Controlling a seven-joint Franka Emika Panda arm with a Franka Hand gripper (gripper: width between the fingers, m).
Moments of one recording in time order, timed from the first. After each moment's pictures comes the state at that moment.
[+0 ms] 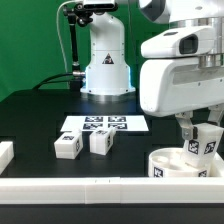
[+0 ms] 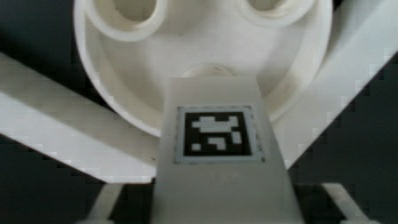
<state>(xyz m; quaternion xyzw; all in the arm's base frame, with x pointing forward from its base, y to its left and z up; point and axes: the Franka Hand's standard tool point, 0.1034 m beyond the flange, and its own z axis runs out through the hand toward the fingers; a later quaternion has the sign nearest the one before) 0.637 0.106 0.080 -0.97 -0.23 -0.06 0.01</state>
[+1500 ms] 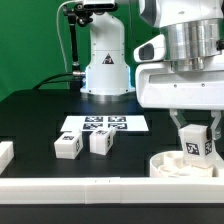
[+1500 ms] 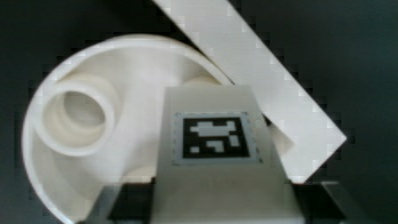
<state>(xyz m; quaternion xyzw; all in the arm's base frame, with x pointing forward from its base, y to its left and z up) 0.634 0.103 0.077 -0.90 0.42 -0.03 0.08</state>
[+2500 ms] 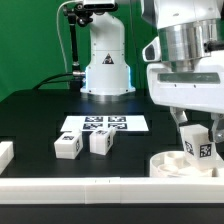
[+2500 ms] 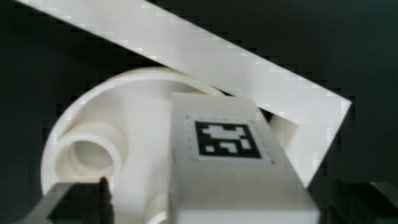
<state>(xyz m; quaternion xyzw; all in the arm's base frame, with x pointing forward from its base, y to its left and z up) 0.635 0.105 0.086 -0.84 0.54 -0.02 0.10</state>
